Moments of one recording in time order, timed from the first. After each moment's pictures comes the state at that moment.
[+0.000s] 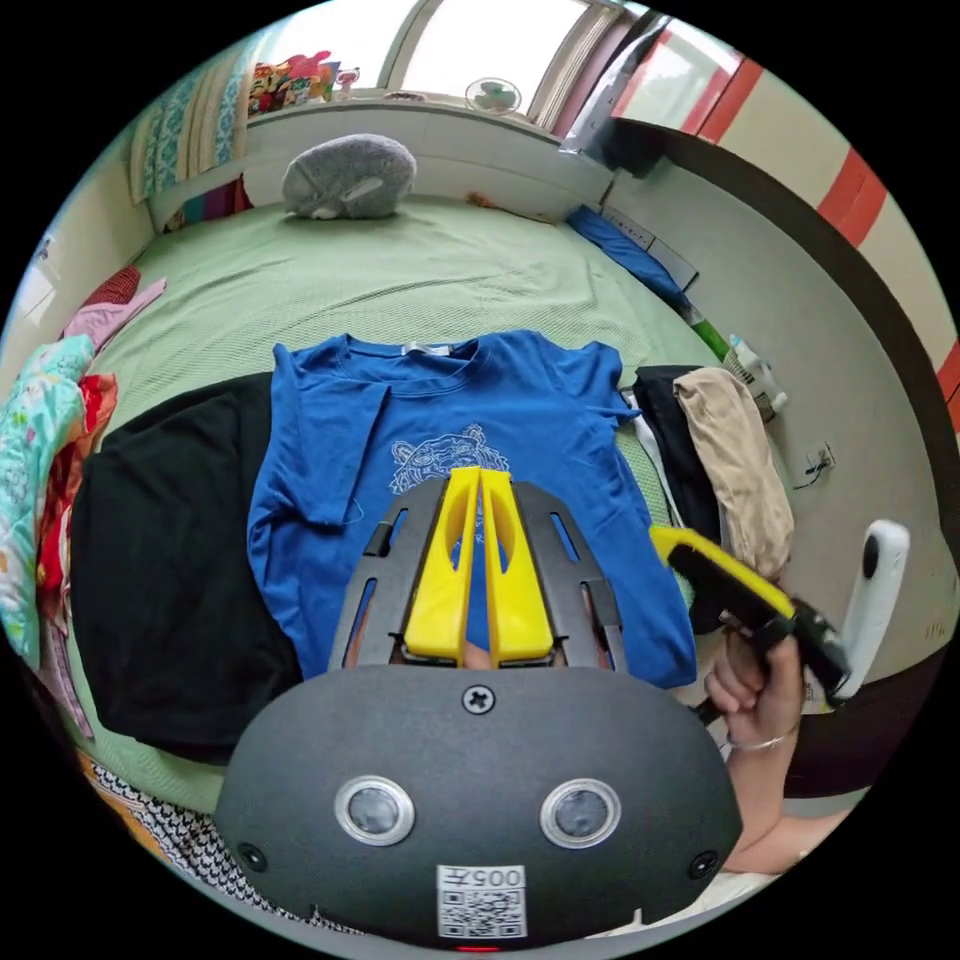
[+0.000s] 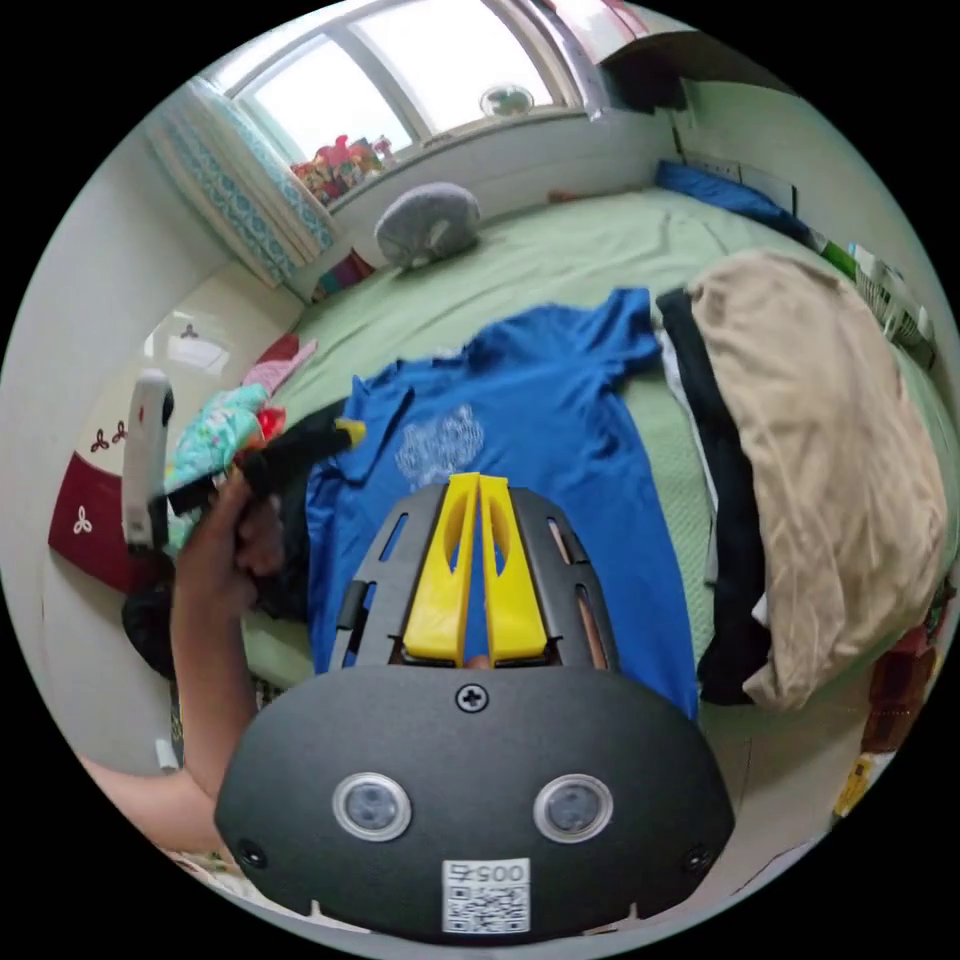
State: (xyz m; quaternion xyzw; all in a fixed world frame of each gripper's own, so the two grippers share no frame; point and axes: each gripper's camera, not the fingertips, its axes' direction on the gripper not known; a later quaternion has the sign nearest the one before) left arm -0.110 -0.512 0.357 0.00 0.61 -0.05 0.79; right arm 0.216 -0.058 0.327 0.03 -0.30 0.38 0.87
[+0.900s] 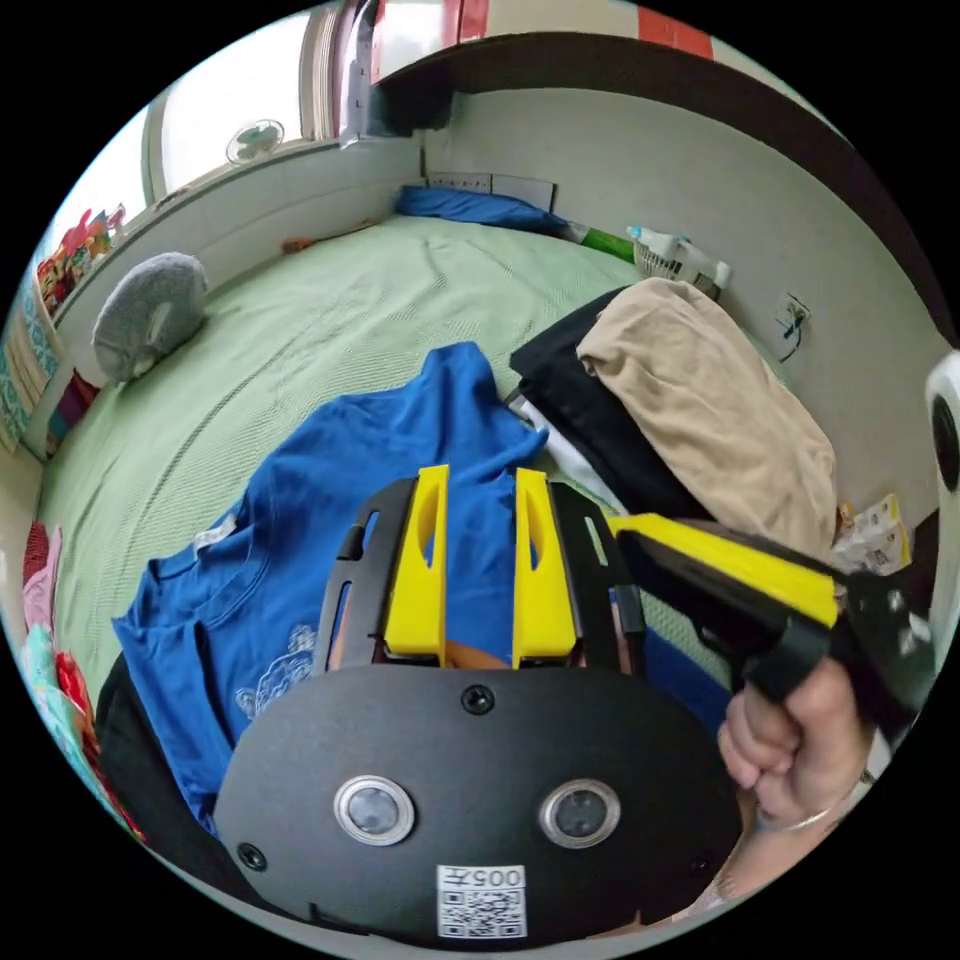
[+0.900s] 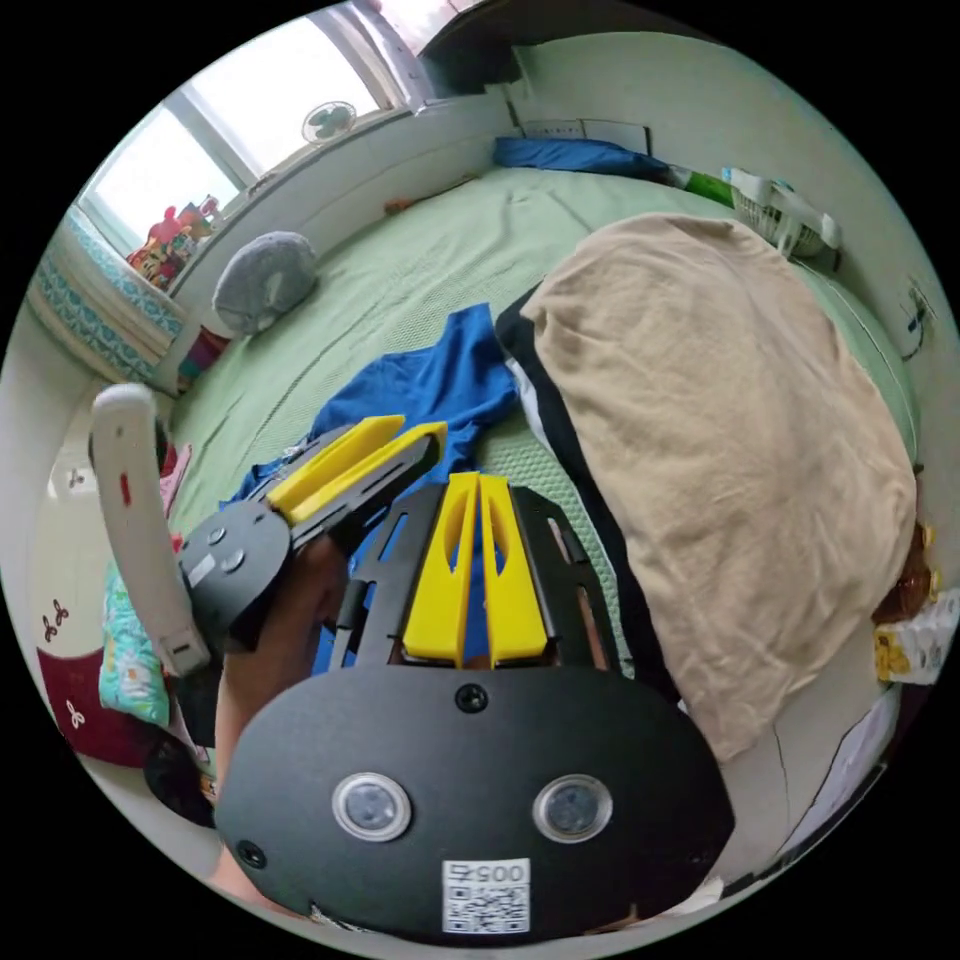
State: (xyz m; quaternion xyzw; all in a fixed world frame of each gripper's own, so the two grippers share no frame) left arm 0.113 -0.743 0.123 0.13 0.61 0.14 0.77; right arm 0.327 0.020 0.358 -0.09 -0.19 0.52 0.83
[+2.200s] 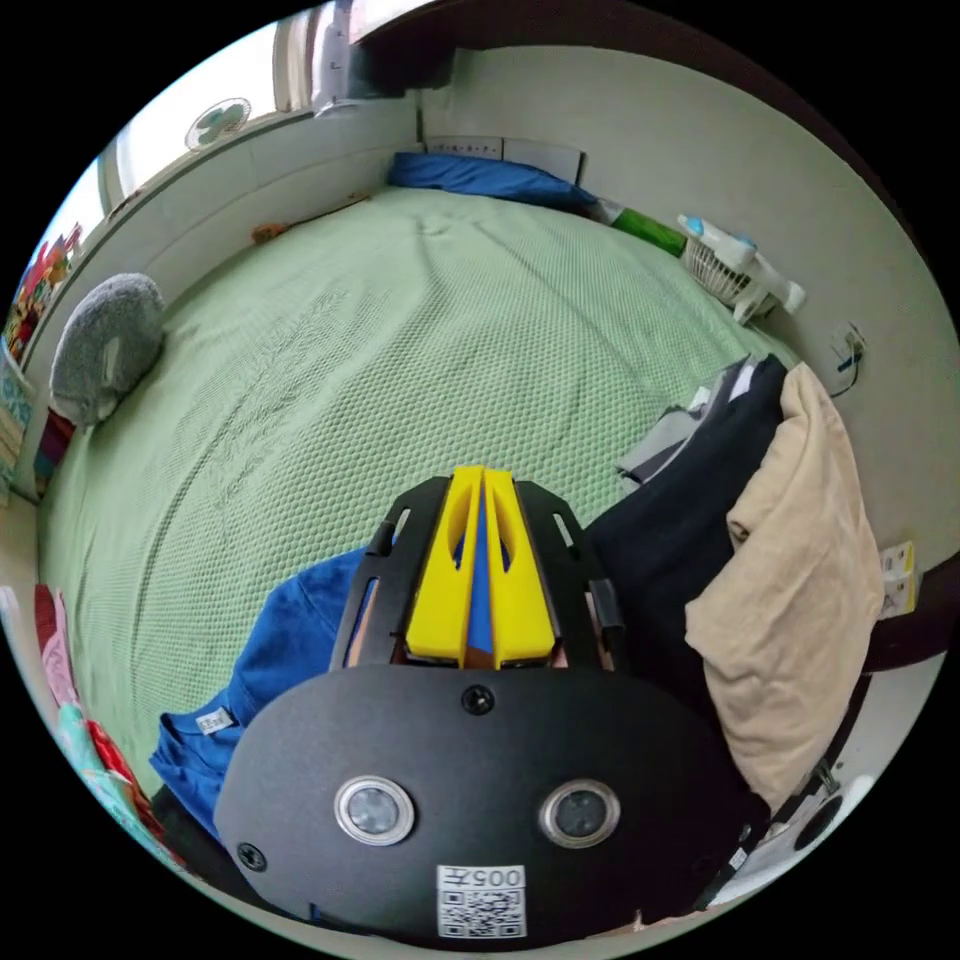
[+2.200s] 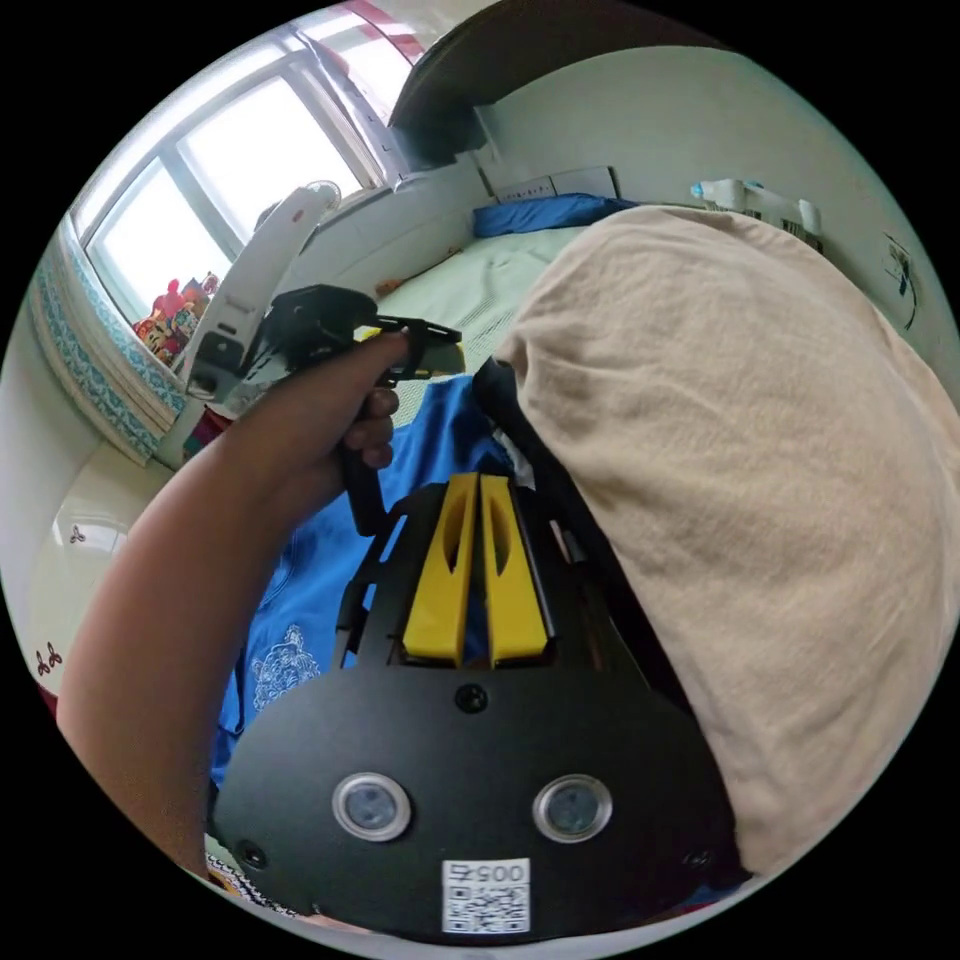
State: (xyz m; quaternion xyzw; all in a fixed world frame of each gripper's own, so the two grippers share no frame) left arm 0.296 -1.027 0.049 0.09 0.57 0.18 0.79; right arm 0.323 0.045 0.398 0.02 -0.16 0.57 0.81
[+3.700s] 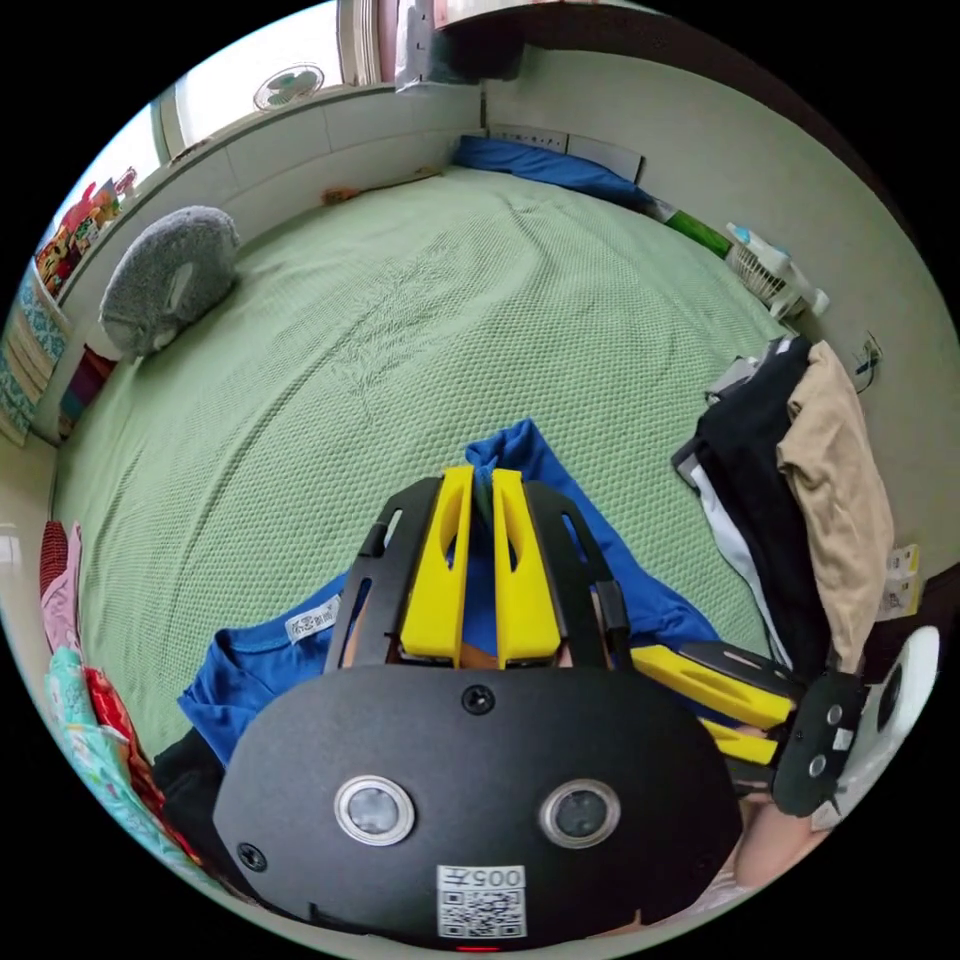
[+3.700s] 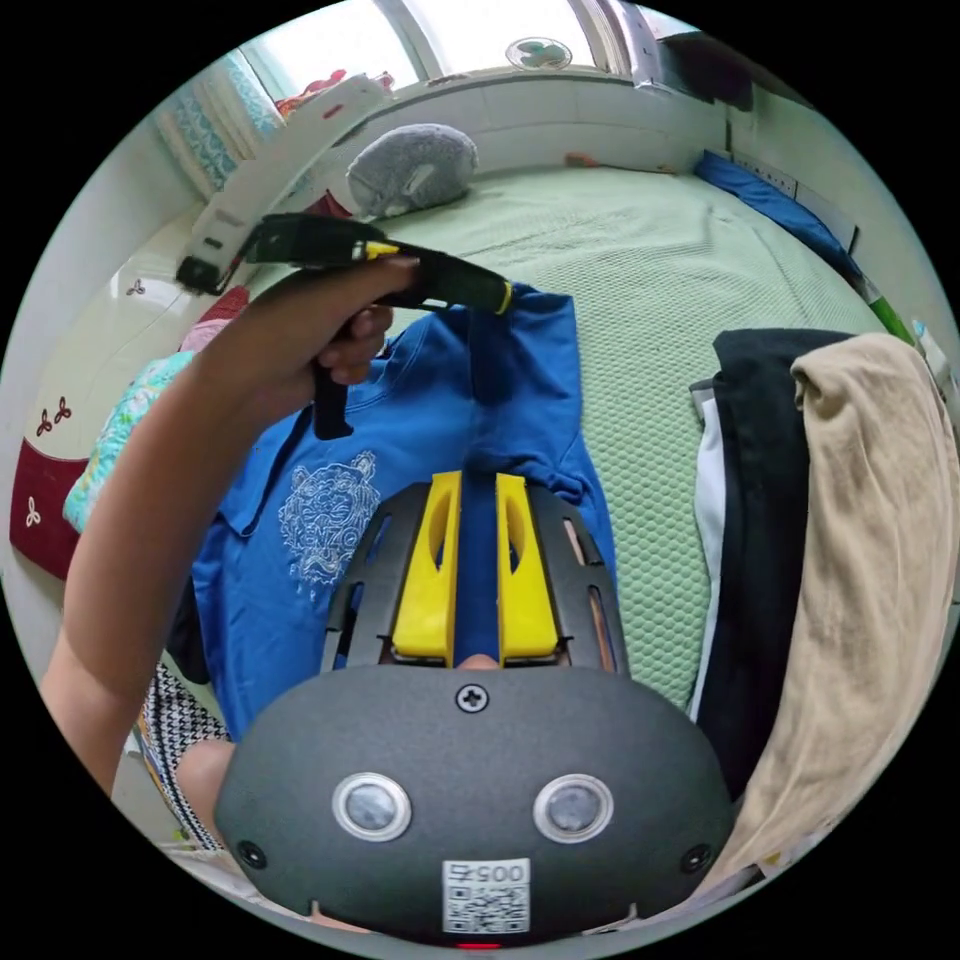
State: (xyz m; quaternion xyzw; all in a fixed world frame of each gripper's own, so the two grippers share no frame) left arm 0.255 -1.025 0.276 0.07 0.57 0.14 0.81; right arm 0.240 -0.091 0.477 -0.05 -0.30 0.31 0.90
